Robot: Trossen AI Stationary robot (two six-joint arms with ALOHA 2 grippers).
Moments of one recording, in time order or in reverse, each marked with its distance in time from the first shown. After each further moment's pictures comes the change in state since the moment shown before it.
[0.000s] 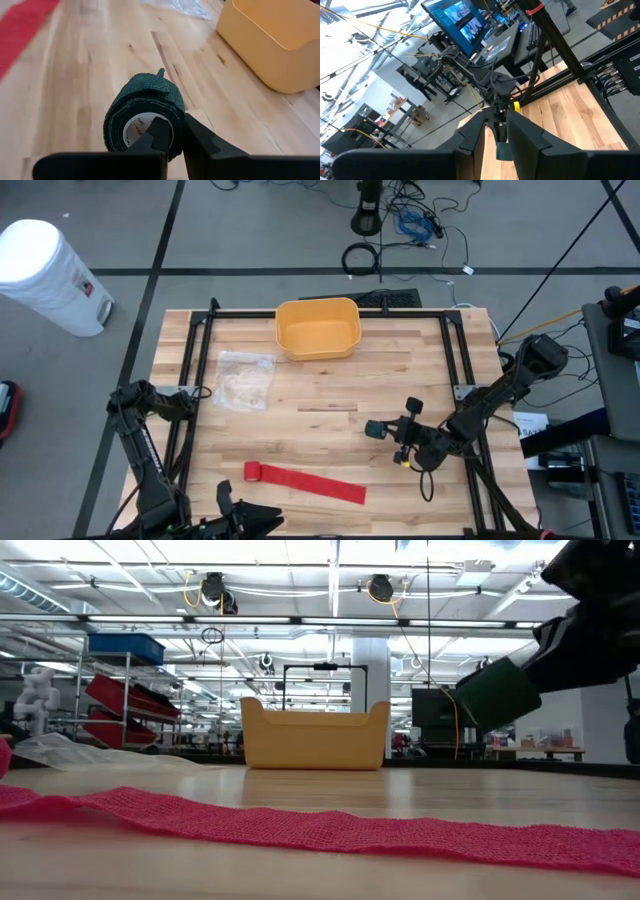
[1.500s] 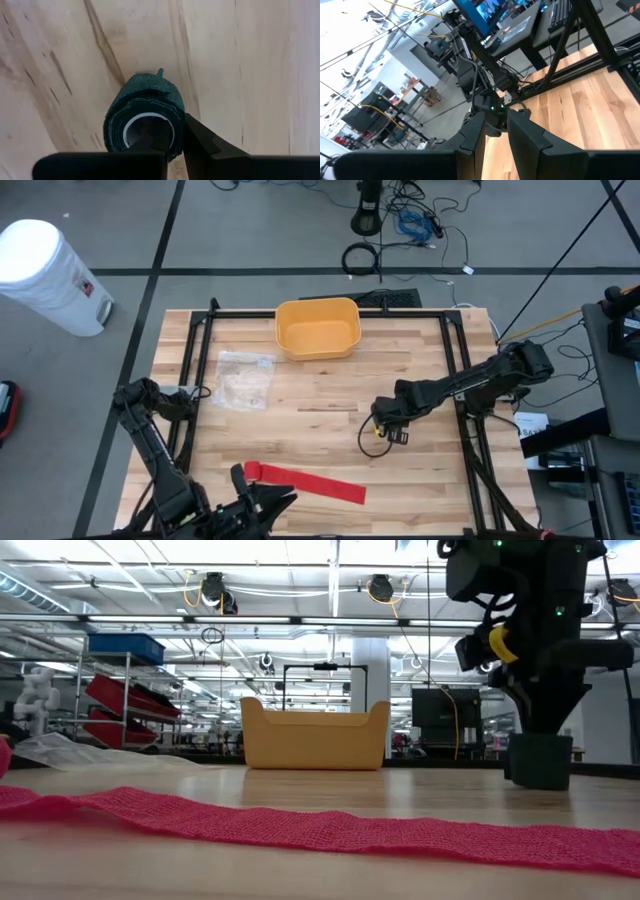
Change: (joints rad) left arm 0.091 0.002 0.000 -0.136 -0.026 -0.158; right arm -0.495 0.193 0.408 -0.844 -0.795 -0.092
